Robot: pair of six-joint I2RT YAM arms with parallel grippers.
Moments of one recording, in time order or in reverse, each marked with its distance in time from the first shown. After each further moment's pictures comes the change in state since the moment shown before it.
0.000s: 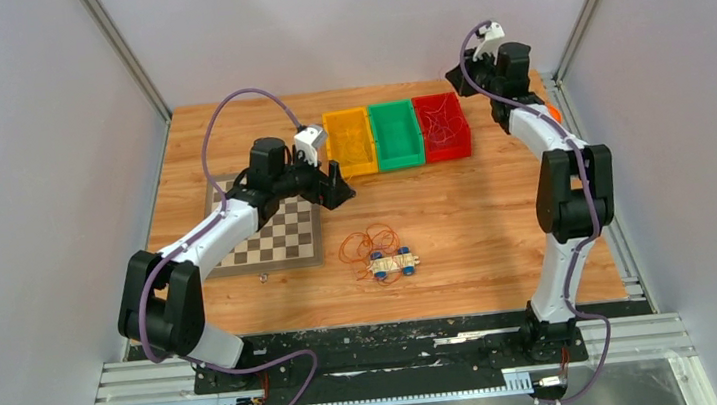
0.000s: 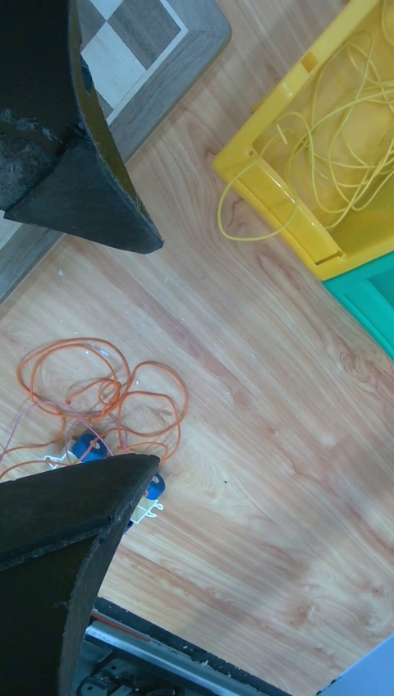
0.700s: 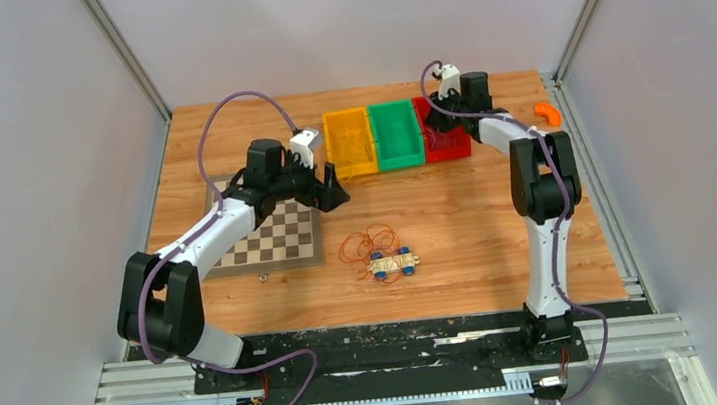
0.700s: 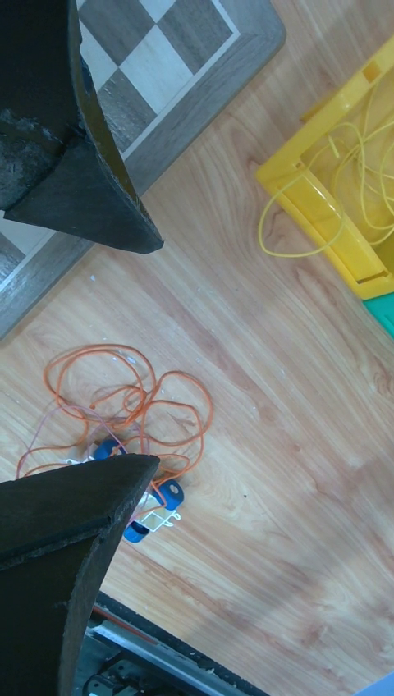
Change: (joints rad) left arm 0.021 -0.002 0.006 -0.080 -0.018 0.002; right arm 0.086 0.262 0.073 -0.177 0.026 -0.219
